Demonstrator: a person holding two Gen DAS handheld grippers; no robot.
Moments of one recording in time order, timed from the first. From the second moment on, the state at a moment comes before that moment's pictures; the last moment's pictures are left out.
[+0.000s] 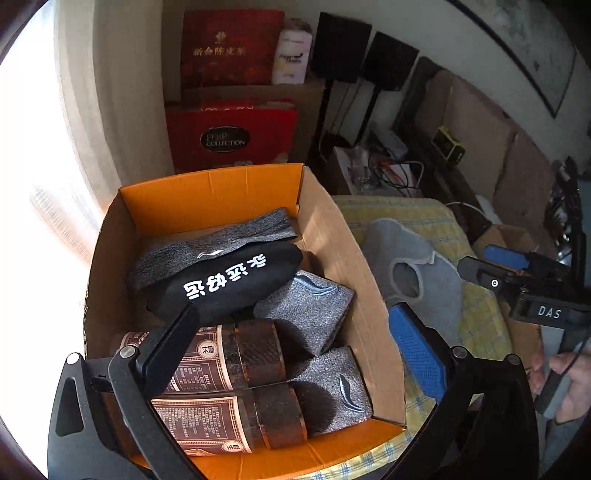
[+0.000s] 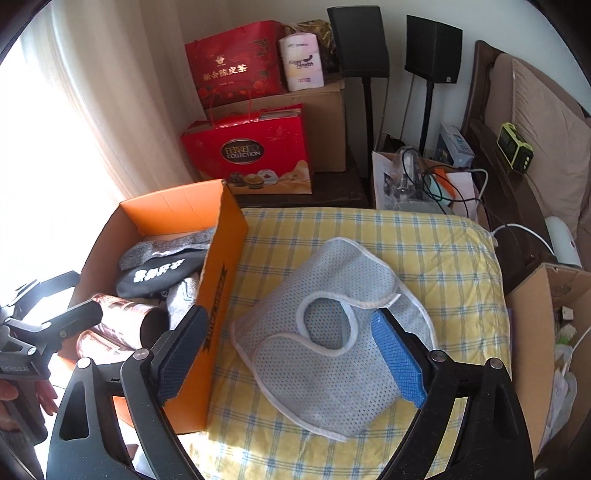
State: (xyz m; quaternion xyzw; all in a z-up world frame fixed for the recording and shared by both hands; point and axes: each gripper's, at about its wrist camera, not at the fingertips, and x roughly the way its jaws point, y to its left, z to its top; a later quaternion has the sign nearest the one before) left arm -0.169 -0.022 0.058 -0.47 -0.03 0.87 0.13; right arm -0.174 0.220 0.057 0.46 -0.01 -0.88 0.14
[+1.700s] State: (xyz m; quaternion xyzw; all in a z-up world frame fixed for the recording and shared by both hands) left arm -0.158 0.099 0.029 -0.48 -0.03 0.86 0.20; right arm -0.167 0.298 -0.056 0.52 -0.12 -0.84 0.08
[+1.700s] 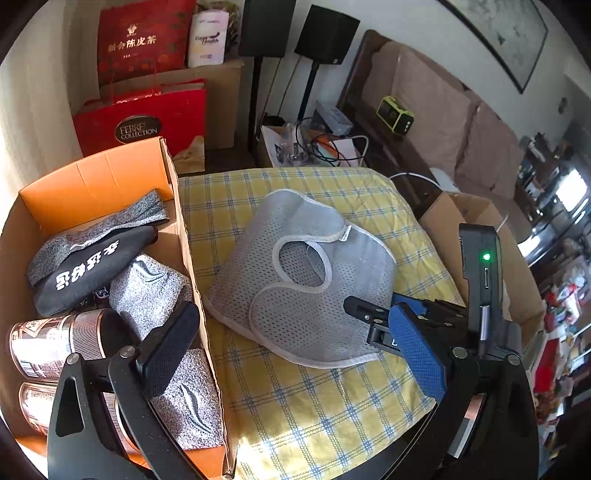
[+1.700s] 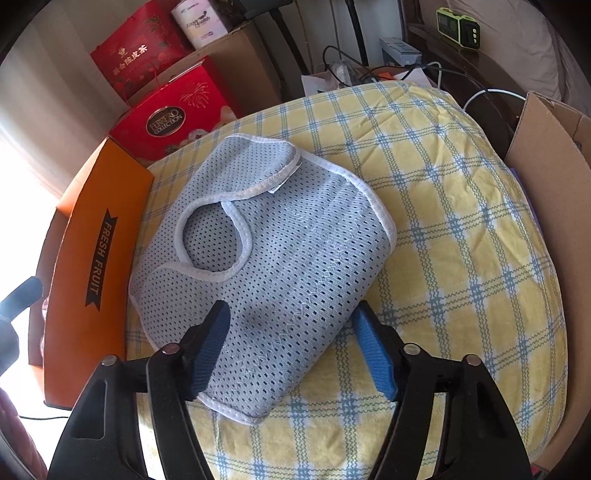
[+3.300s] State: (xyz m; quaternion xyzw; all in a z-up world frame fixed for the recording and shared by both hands) left arm -0.179 0.217 -0.034 -0.56 0.02 0.80 0.24; right arm -0.127 0.412 -0.030 0.51 -0.13 -0.85 0.06
